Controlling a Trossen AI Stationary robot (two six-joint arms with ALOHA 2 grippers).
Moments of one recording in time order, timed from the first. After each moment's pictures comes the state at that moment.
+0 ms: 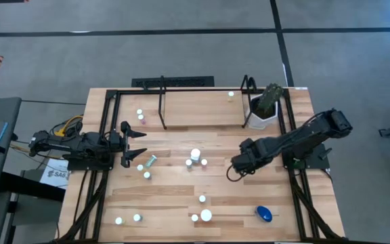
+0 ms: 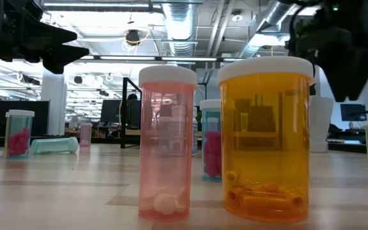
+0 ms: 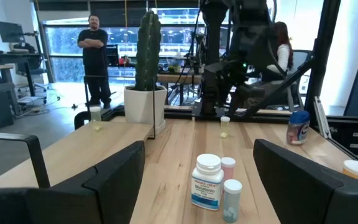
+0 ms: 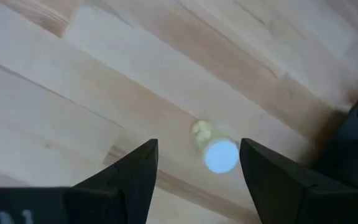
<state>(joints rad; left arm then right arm) -0.16 0.00 0.01 0.07 -0.27 0.00 0.30 1.52 1.09 -1.27 0.12 1.33</state>
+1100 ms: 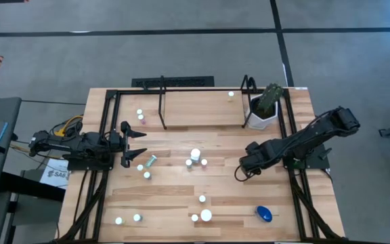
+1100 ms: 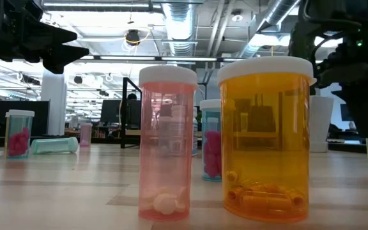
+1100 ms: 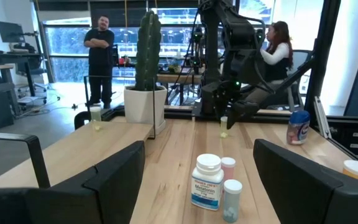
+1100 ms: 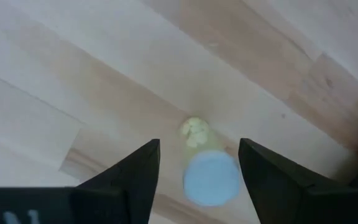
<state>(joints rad) -0.16 0.00 0.01 0.07 -0.27 0.00 0.30 1.40 0.78 -0.99 0.07 1.30</state>
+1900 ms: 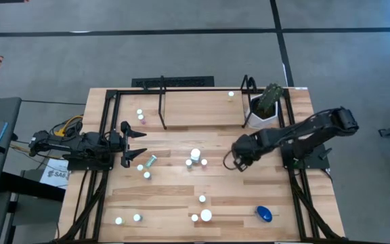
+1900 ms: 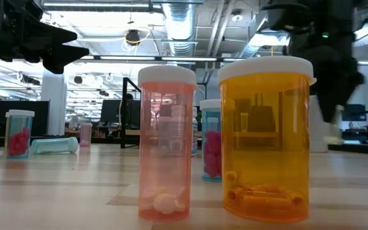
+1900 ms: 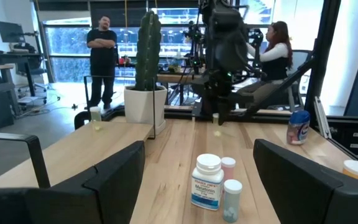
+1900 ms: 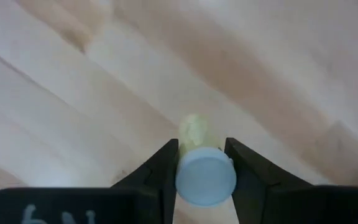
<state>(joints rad) -0.16 0.00 0.01 0.07 -0.27 0.00 0.11 1.41 0.90 -0.96 0.05 1.01</state>
